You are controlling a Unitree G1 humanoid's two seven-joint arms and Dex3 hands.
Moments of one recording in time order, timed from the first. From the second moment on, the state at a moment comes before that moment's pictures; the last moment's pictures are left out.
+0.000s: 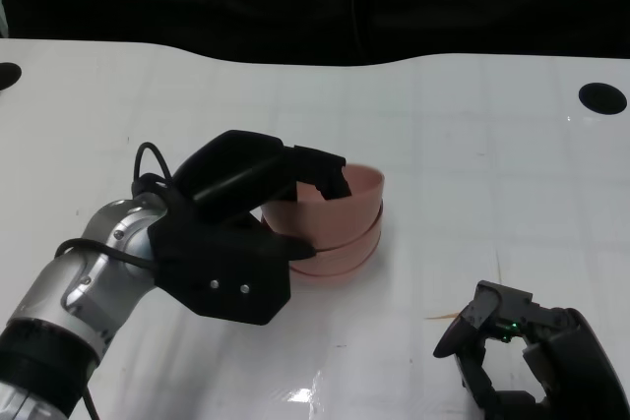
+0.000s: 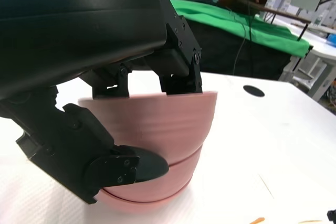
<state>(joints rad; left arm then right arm) -0.61 0.31 -0.39 0.52 0.56 -0.48 -0.17 0.13 -0.09 0.11 0.25 -0.03 -0.77 0.18</state>
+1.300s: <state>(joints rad) -0.20 0.39 -0.27 0.13 0.65 -0.53 0.20 0.13 -0.09 0.11 0.25 -0.03 -0.78 0.18</state>
